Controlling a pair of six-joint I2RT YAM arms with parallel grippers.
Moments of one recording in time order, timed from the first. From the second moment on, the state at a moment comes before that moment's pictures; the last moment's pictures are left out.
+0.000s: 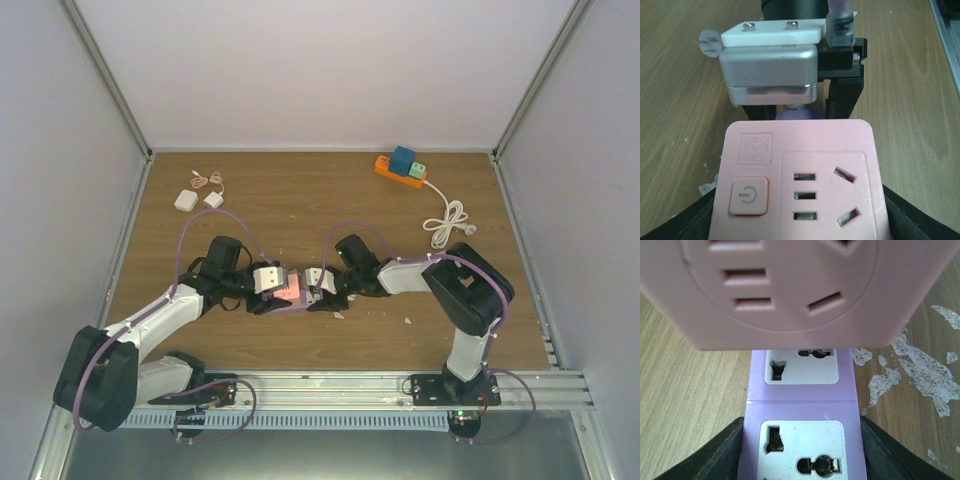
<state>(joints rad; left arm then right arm) -0.37 1.17 0.53 -0.23 0.76 0.79 0.72 1.83 0.81 0.10 -0.70 -0.76</state>
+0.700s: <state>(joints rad) -0.21 1.23 1.02 -0.69 0.49 0.96 0.71 1.83 0.82 0.09 -0.70 -0.76</state>
